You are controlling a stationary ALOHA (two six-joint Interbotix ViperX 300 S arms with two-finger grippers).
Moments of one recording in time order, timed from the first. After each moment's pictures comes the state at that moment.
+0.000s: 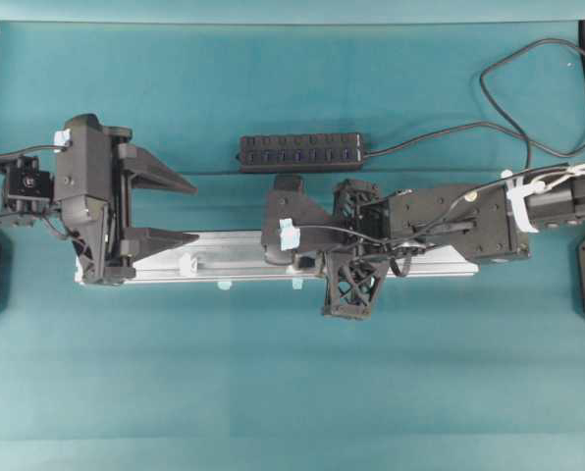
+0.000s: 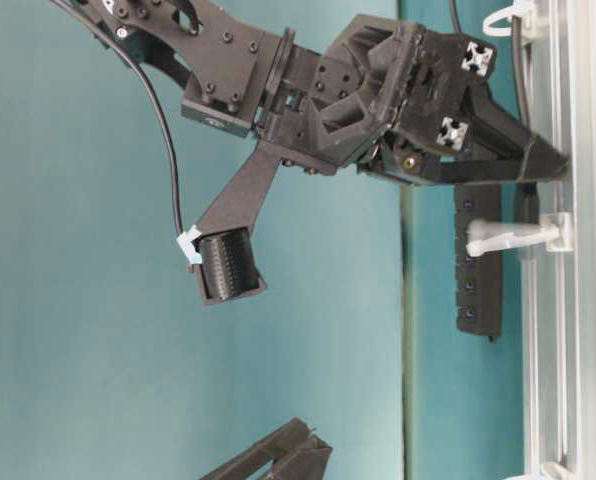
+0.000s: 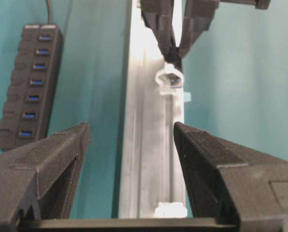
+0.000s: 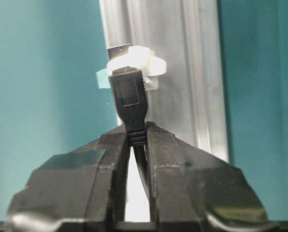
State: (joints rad) left arm 0.11 -0.44 0.96 0.02 -0.04 0.06; right arm -0.03 0.18 0.43 -0.04 0.56 0.13
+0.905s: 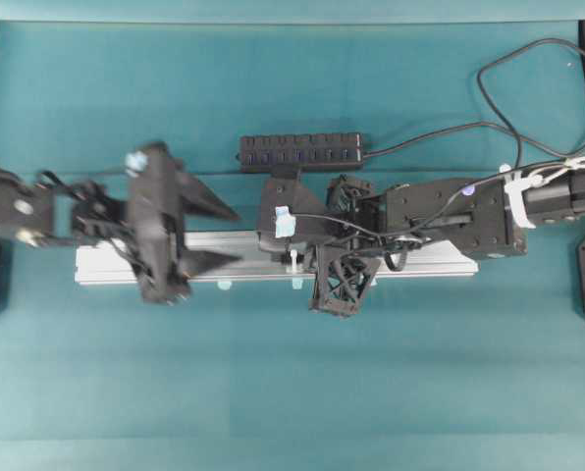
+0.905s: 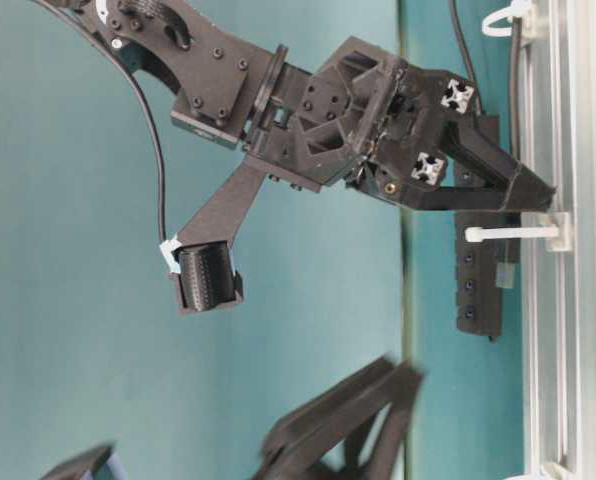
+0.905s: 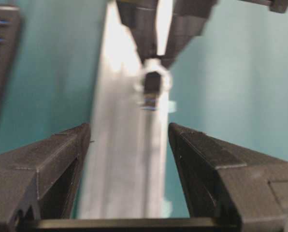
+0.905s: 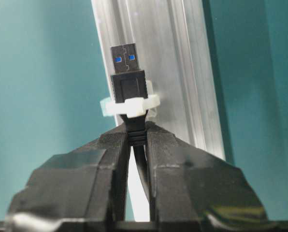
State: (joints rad) left arm 0.05 -0.11 0.89 0.02 -0.26 -0.04; right arm -0.03 0.18 0.42 -0.01 0.51 0.15
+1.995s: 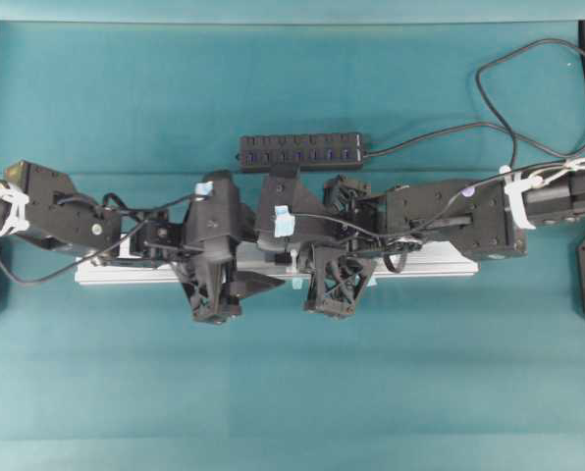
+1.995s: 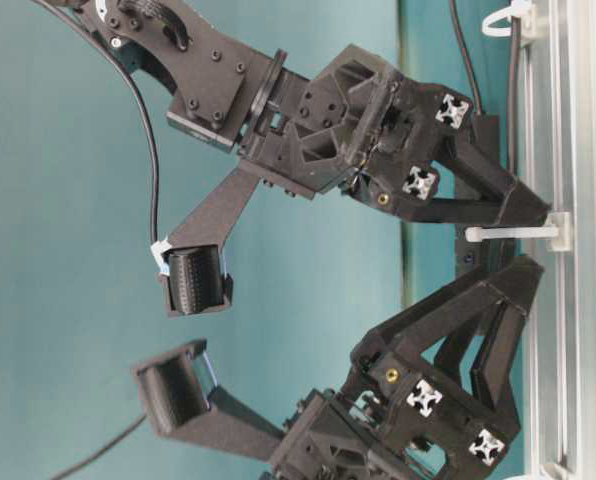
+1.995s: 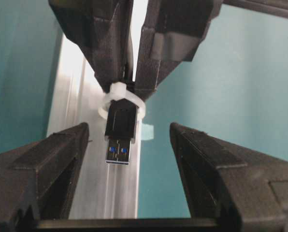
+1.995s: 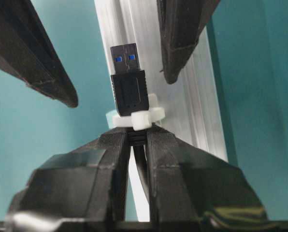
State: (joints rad) left arm 0.02 0.11 0.78 0.02 -0.37 -0.10; right arm -0.02 0.19 0.42 -0.01 0.47 0.16
